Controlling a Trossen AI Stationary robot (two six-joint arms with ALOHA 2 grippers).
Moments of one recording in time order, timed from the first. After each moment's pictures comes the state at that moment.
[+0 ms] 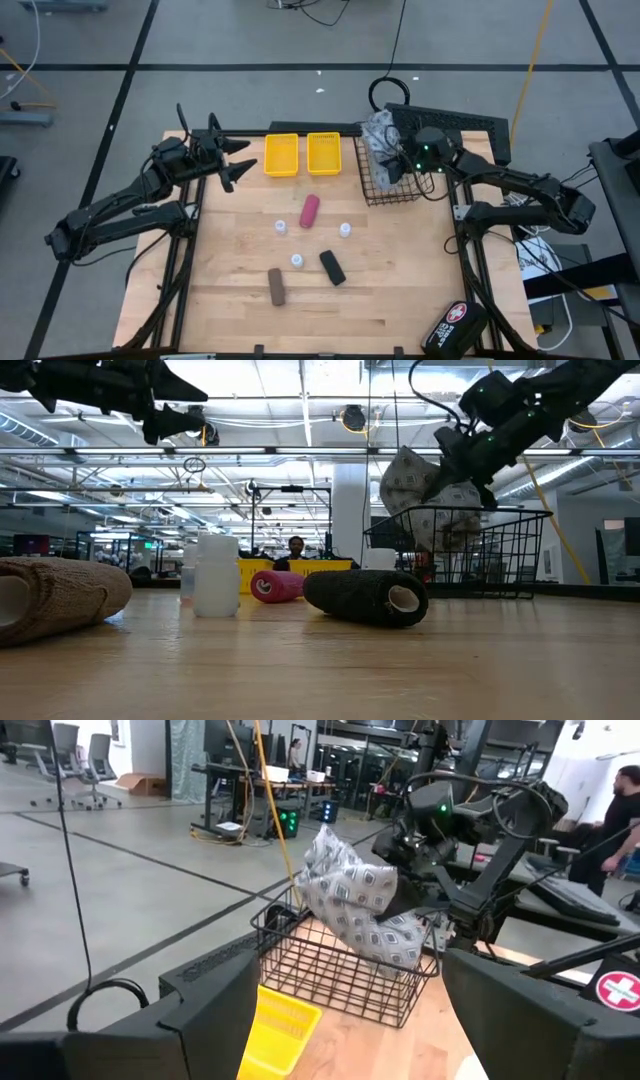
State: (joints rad) left arm 0.61 0.58 0.49 0.08 0.29 -0.16; right arm -0.64 1.05 0.63 -0.17 -0.19 0.40
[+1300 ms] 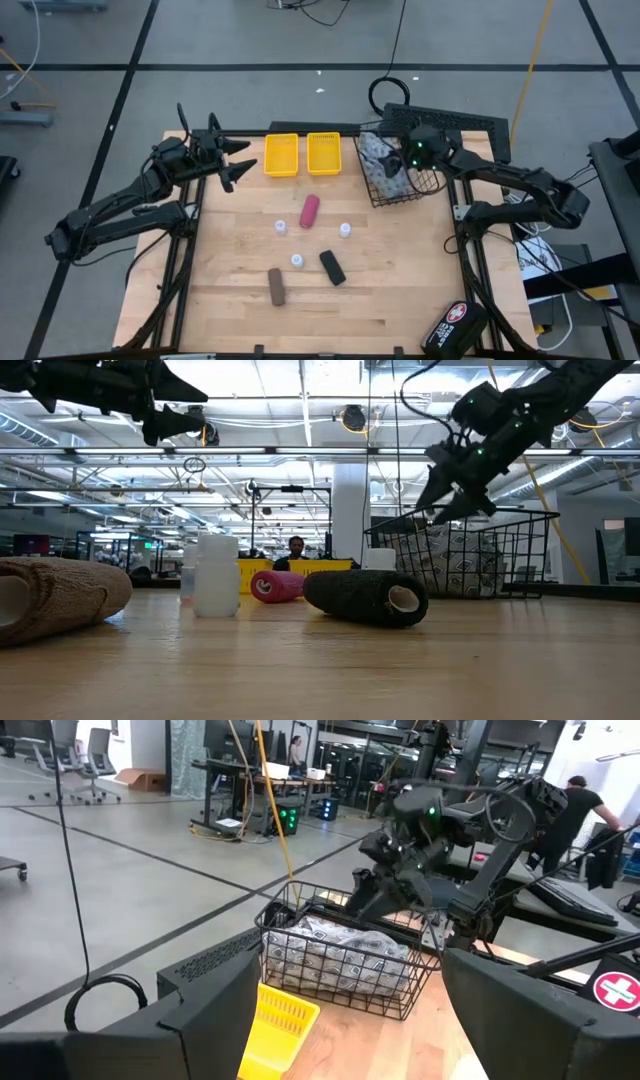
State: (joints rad) left arm 0.61 0.58 0.49 0.08 0.29 -0.17; right arm -0.67 1.13 0.64 -0.10 -0.08 0.38
